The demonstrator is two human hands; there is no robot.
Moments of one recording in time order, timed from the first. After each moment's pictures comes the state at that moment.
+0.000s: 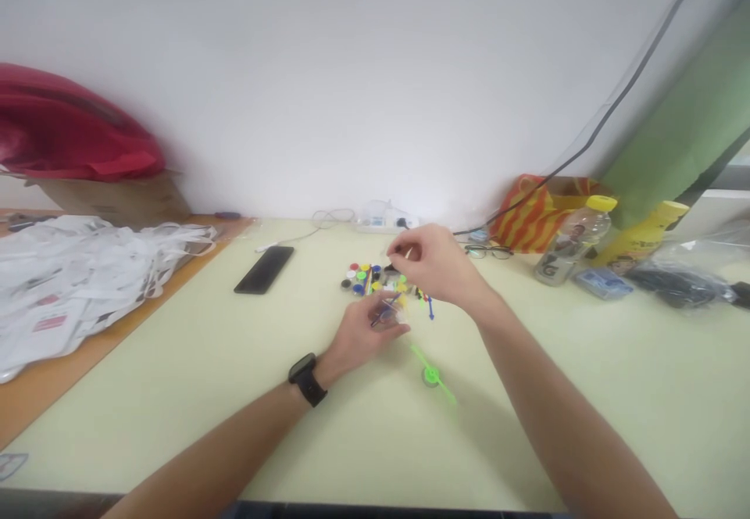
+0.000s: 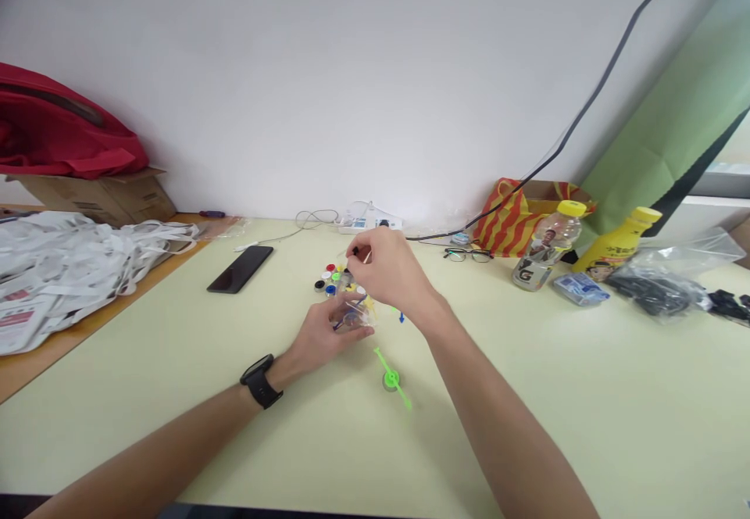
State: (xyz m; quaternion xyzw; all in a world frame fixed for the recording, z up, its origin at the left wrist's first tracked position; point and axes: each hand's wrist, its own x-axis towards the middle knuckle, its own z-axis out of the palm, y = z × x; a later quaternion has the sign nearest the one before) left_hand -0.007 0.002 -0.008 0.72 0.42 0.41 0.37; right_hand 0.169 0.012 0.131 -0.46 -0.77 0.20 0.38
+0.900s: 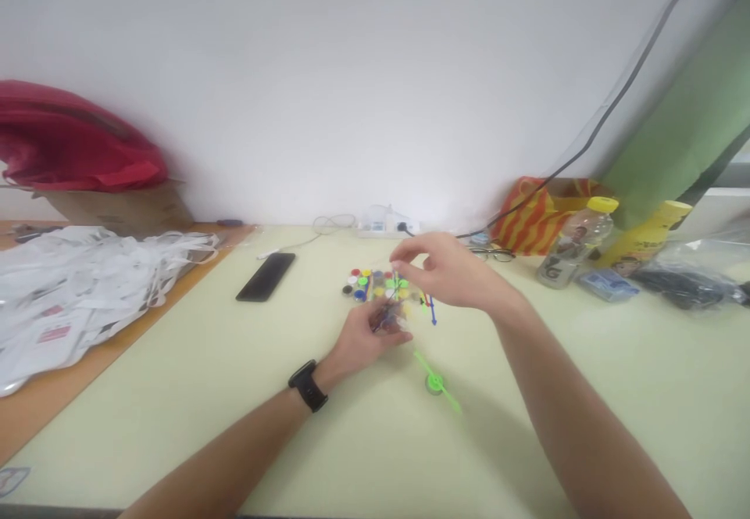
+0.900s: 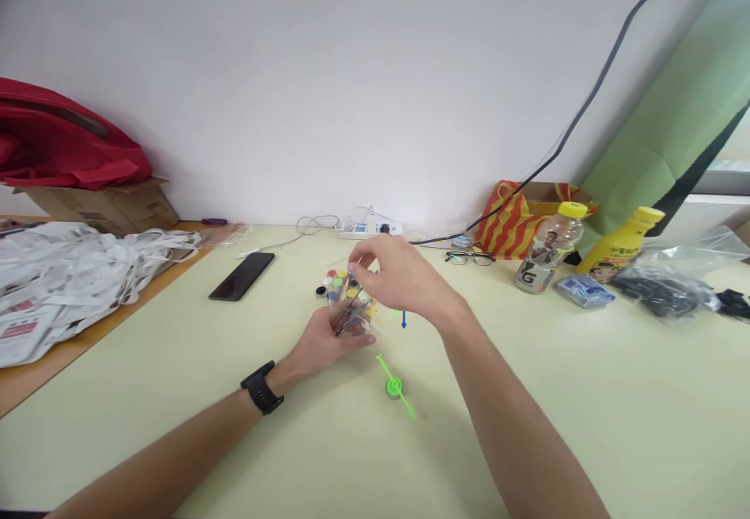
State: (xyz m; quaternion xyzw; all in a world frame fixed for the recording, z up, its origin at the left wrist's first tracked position) left_hand -0.011 0.004 -0.004 0.70 0.40 0.39 0.44; right_hand 0.181 0.002 0.145 -0.44 -0.82 0.21 0.32
